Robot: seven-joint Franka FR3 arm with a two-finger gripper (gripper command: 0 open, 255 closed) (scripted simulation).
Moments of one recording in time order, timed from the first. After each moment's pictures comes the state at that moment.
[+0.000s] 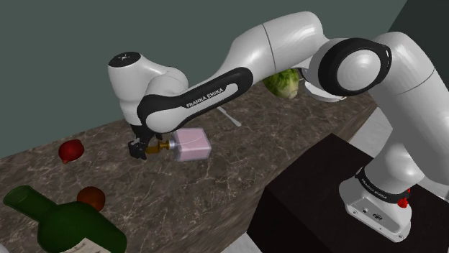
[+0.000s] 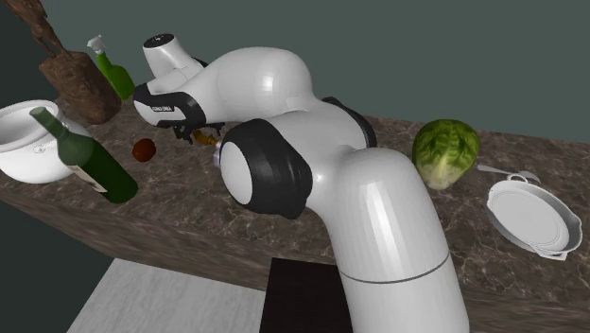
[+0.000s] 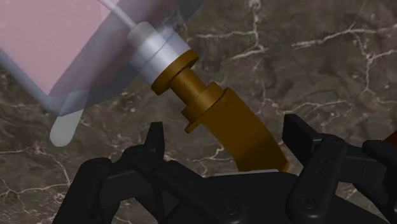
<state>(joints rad) 0.49 0.91 0.43 -1.15 -0.44 2.06 0.41</state>
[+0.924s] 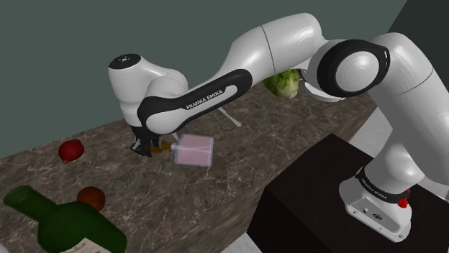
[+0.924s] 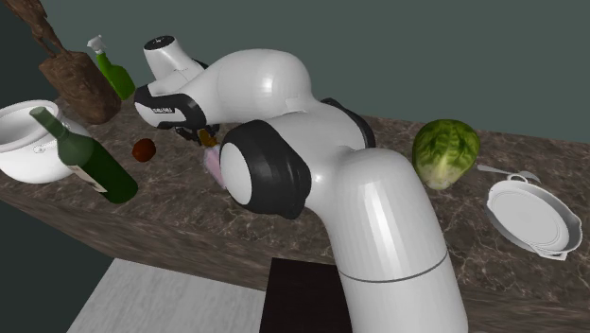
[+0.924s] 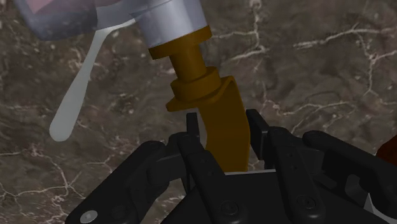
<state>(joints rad) 0.49 0.92 0.43 -1.15 -0.44 2.07 0.41</state>
